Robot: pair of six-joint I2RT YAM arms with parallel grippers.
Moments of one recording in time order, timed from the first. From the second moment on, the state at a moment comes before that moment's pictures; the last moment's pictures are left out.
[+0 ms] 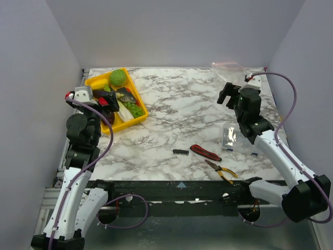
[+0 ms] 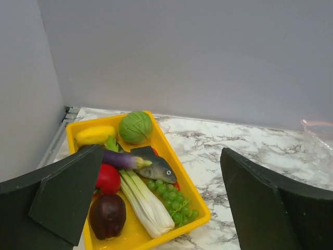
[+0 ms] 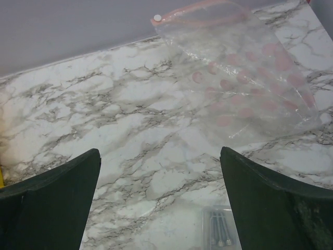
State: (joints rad) left arm -0.17 0.68 0.80 0.02 -0.18 -0.15; right arm 0.31 1.12 0.91 -0.04 0.38 0.30
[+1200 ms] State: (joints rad) left arm -0.34 0.70 0.79 0.01 -0.04 -0.10; right arm 0.32 2.09 1.65 0.09 0.67 0.14
